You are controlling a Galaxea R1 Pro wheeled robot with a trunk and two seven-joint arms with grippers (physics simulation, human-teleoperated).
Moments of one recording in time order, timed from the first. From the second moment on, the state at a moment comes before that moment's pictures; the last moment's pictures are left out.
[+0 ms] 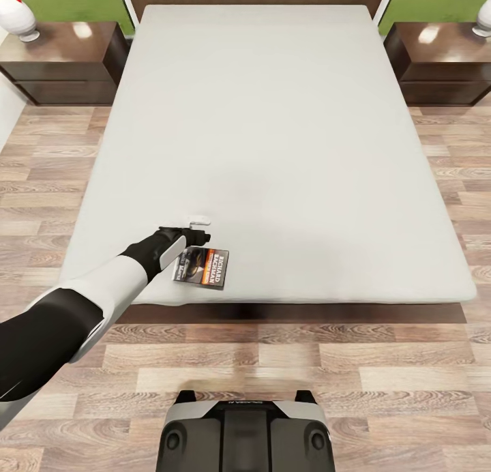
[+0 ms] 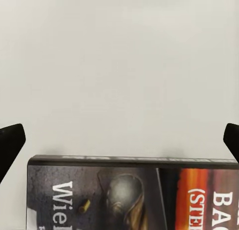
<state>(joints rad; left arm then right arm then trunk) -1.39 -0.02 -0.69 -0.25 0.66 0.34 0.11 -0.07 -0.14 -0.74 0.02 0.85 0.21 -0.03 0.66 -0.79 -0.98</state>
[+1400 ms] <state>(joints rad) -1.39 -0.02 -0.69 -0.25 0.66 0.34 0.11 -0.07 -0.15 -0.74 0.02 0.85 0.21 -0.03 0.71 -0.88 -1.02</state>
